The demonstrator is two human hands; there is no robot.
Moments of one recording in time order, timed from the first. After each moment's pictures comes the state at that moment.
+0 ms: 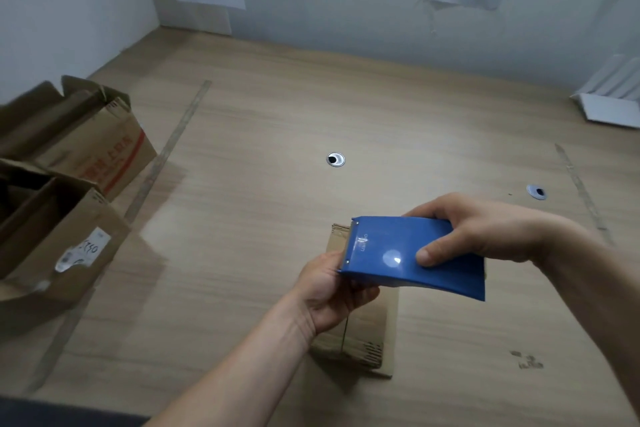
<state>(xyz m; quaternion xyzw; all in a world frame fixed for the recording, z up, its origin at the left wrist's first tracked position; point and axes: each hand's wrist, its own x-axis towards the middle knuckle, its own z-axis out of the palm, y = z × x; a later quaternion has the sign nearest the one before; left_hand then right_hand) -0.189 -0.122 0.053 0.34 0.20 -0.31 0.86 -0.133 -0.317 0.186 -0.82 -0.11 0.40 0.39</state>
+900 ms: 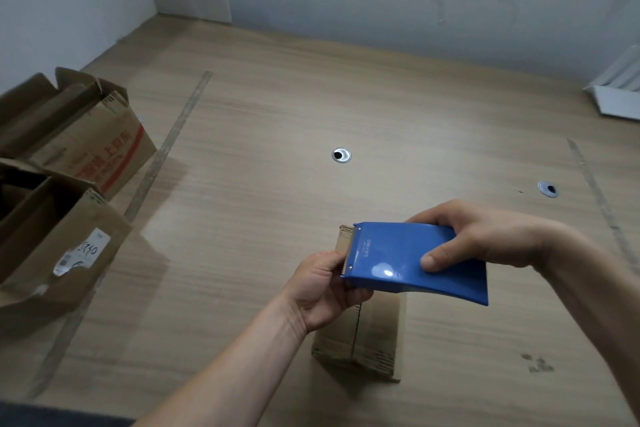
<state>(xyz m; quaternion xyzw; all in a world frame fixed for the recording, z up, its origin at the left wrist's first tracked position) -0.175 -0.098 0.040 0.33 0.20 -0.33 0.86 -0.116 -0.312 0.165 -0.80 -0.10 0.44 0.40</state>
